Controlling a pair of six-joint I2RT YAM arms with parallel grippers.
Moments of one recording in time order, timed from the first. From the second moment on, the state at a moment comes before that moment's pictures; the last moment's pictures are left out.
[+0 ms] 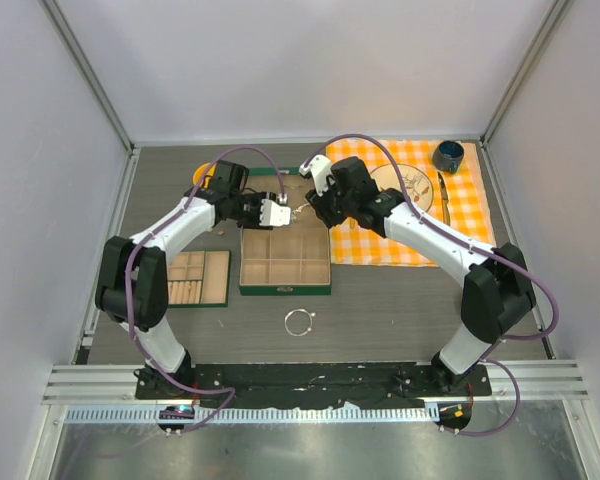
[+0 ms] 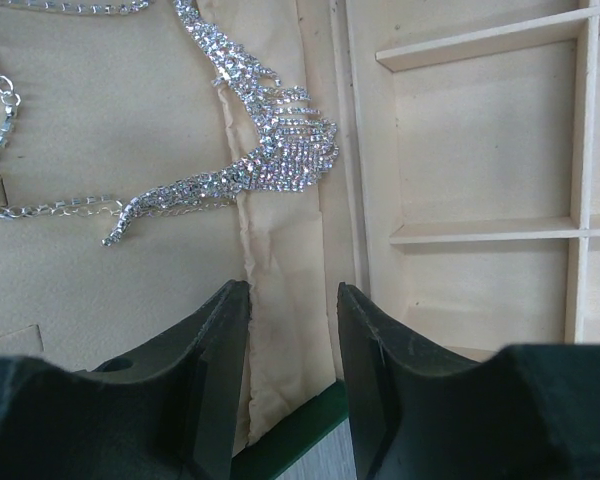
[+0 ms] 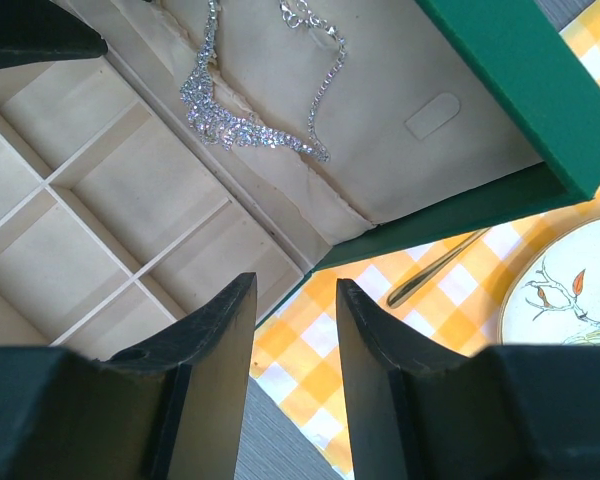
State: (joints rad) left arm -0.33 1.72 1.26 -0.46 0.52 1.35; right arm 0.62 1.64 1.33 -0.34 -0.05 -0.24
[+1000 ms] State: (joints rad) left arm -0.35 1.74 1.28 -0.49 0.48 1.35; right arm 0.61 1.64 1.31 -0.34 -0.05 -0.24
